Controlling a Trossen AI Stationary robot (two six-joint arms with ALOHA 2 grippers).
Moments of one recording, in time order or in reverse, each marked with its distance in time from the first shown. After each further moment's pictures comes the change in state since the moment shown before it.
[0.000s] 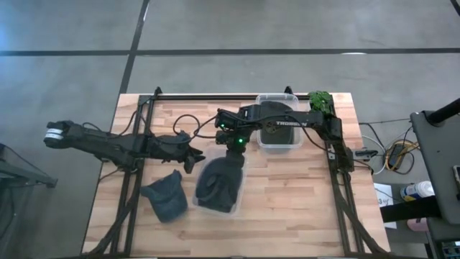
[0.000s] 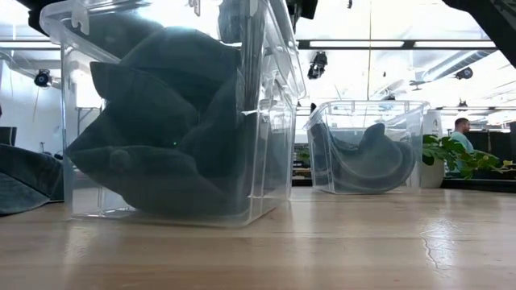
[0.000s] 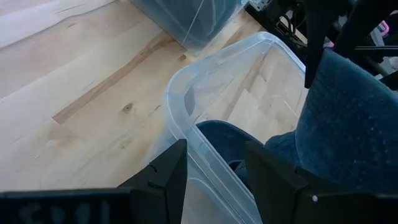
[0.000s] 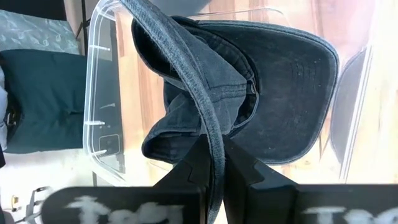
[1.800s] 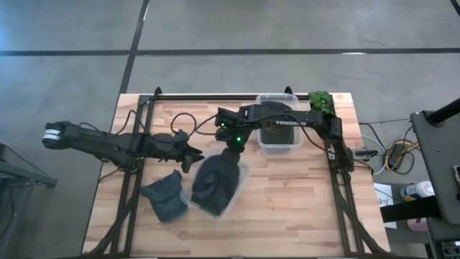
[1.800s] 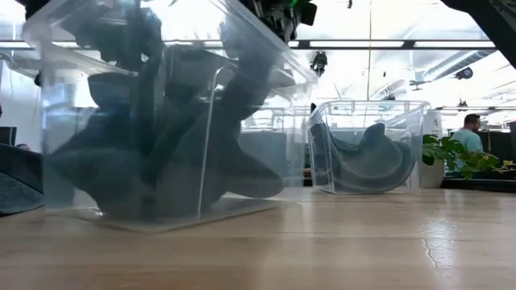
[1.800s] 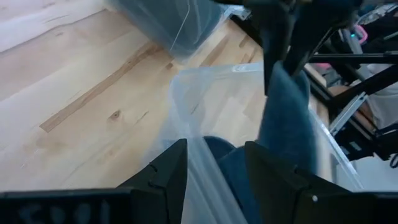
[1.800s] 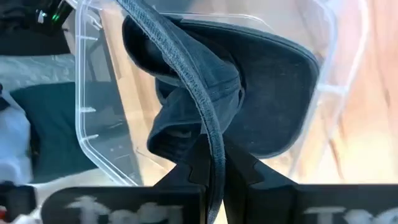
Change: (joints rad) left arm -0.001 -0.049 0.003 0.002 0.021 0.003; right arm -0.010 0.001 -0.032 0.041 0.003 0.202
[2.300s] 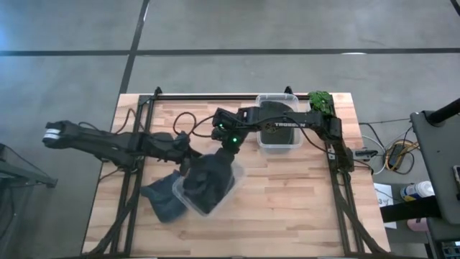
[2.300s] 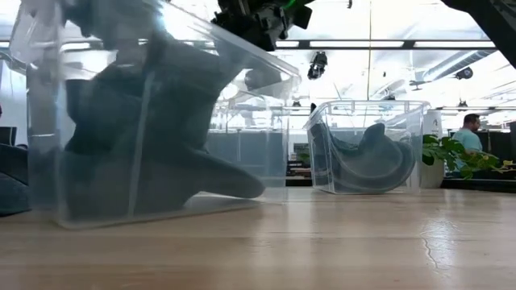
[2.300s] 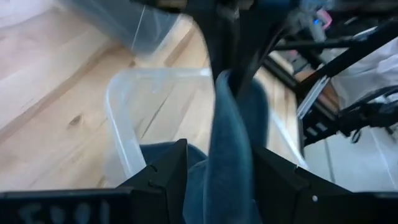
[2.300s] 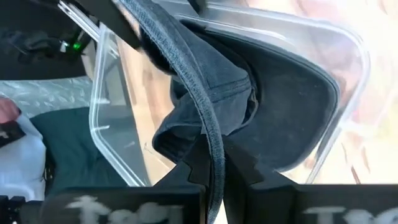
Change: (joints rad) left arm -0.005 0.009 0.042 0.006 0.107 0.045; right arm 0.008 0.000 -0.022 0.153 0.001 0.109
